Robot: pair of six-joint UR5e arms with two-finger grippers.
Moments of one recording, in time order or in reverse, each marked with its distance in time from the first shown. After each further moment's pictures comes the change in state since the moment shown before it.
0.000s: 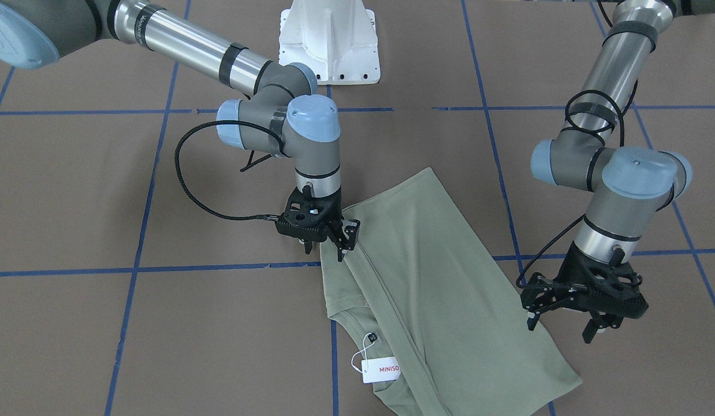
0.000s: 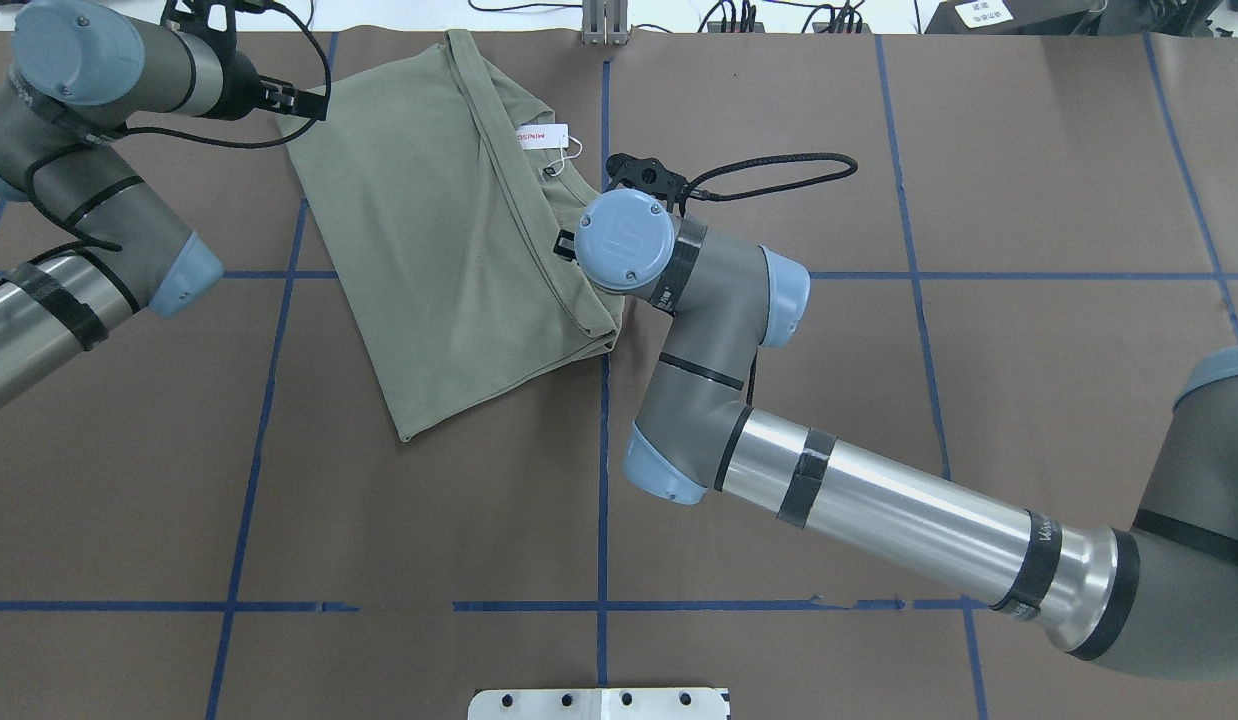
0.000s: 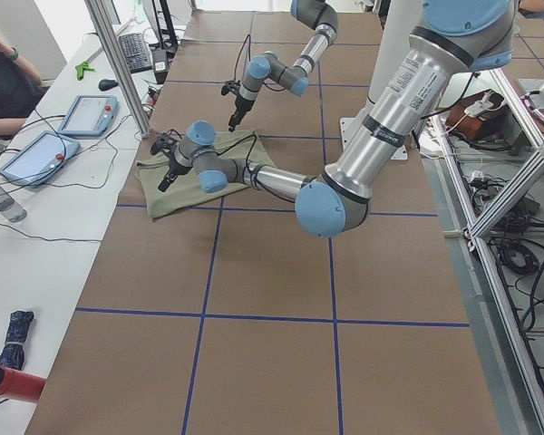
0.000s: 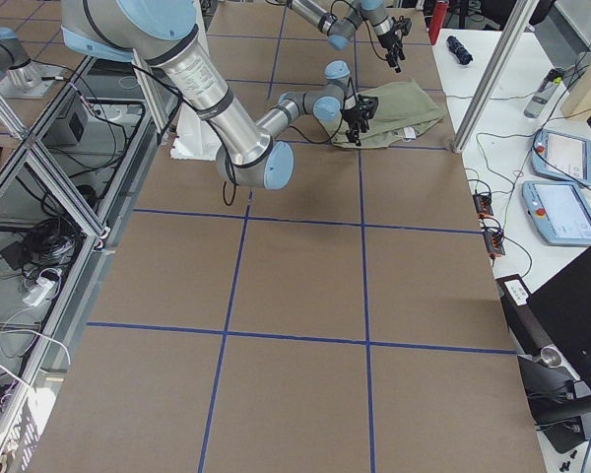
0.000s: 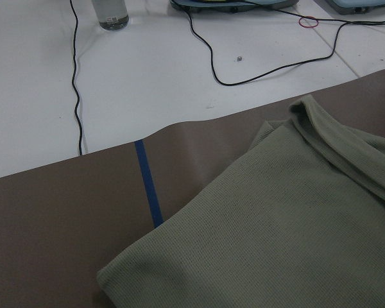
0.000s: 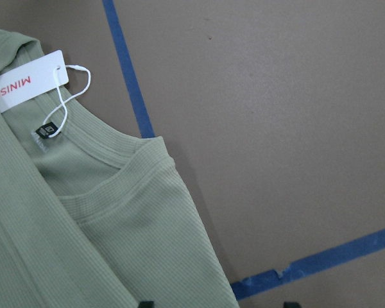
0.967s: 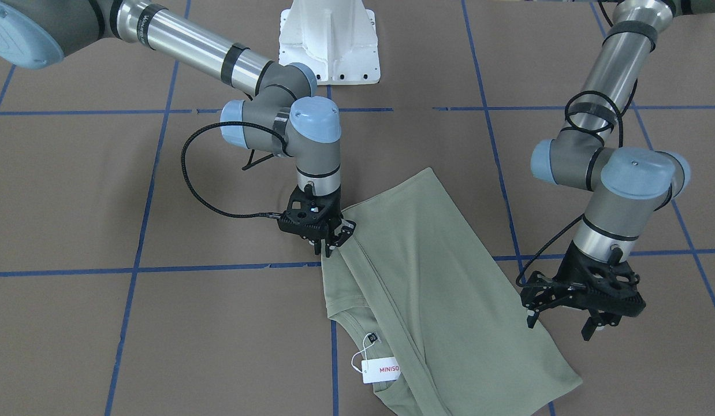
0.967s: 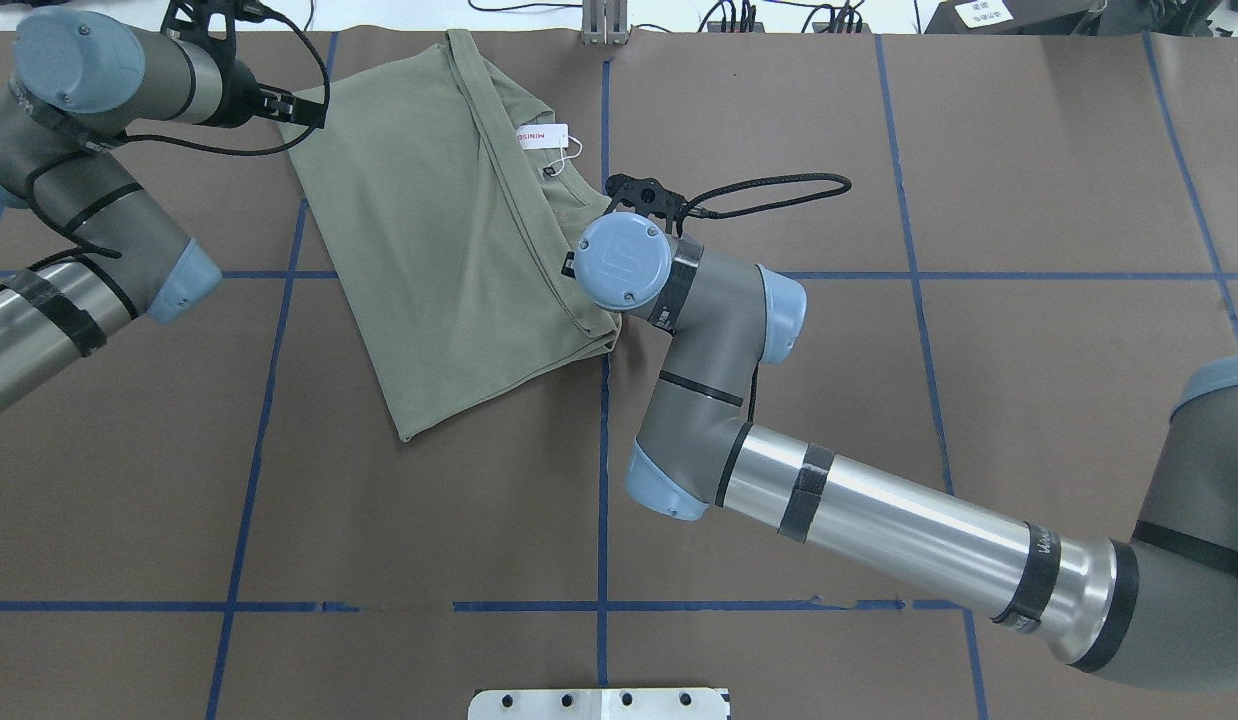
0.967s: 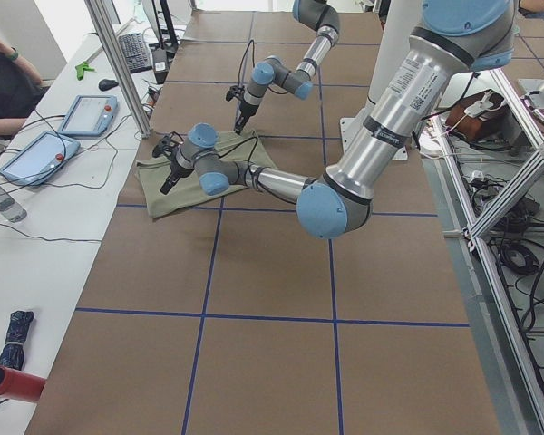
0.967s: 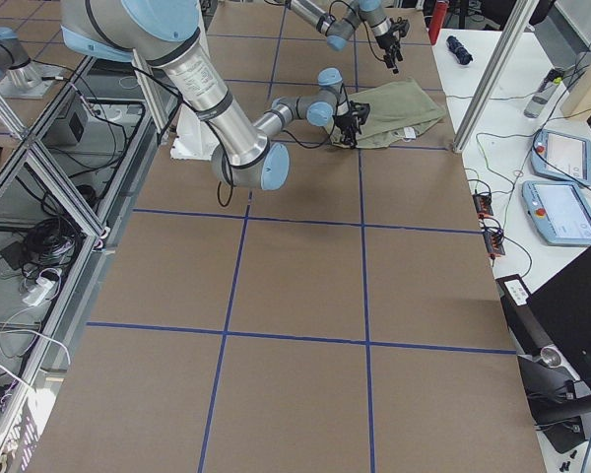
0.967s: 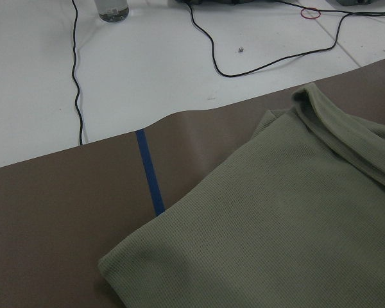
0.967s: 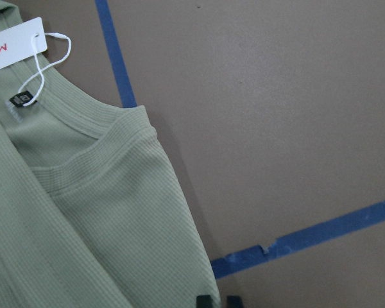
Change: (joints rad) left arm 0.005 0.009 -0.001 0.000 0.000 0.001; right arm -0.016 -0.011 -0.005 -0.001 -0.007 -0.004
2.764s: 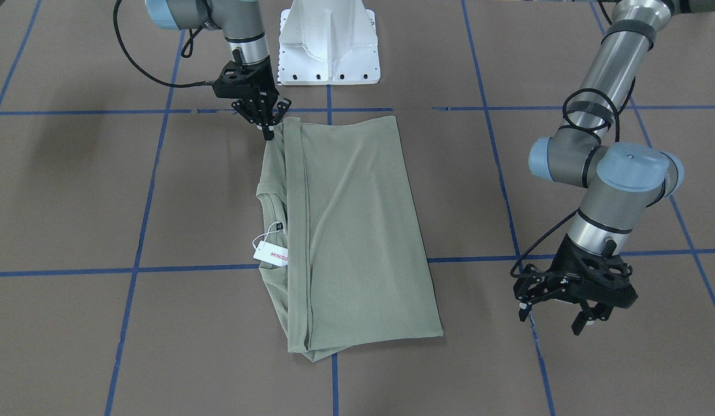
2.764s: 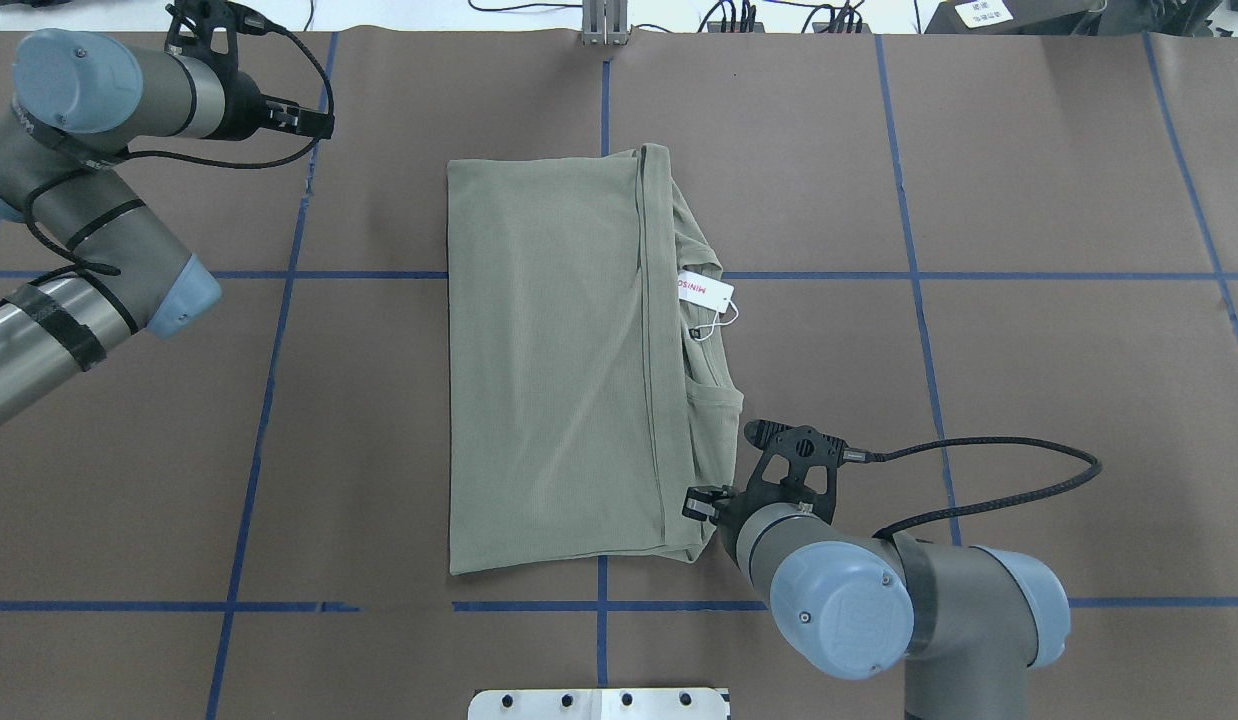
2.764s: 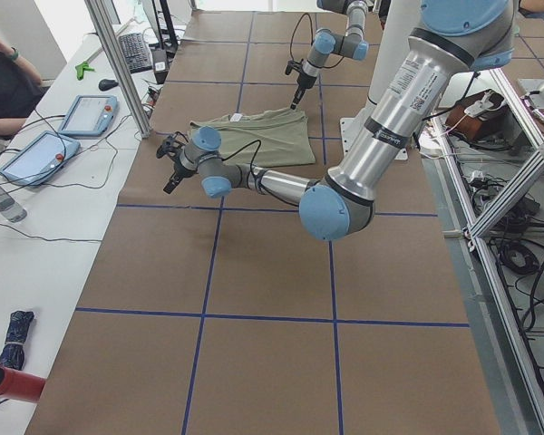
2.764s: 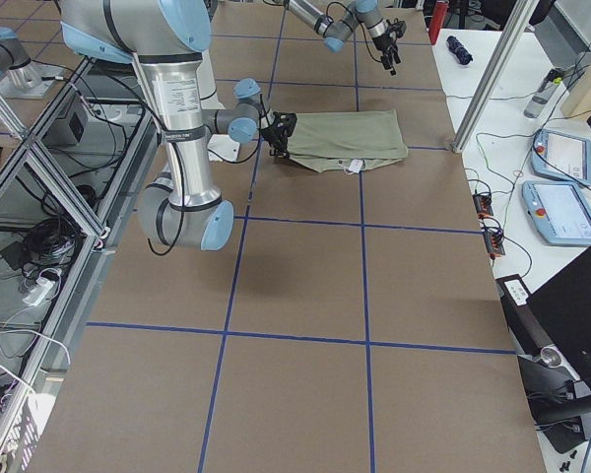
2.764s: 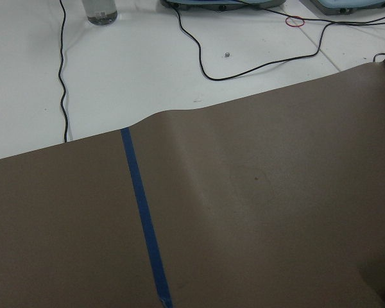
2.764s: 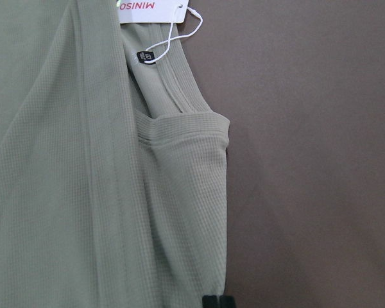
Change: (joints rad) left arm 0.018 0.018 -0.006 -0.064 -0.002 -0.028; right arm -0.362 -0.576 0.790 -0.182 -0.261 0.138
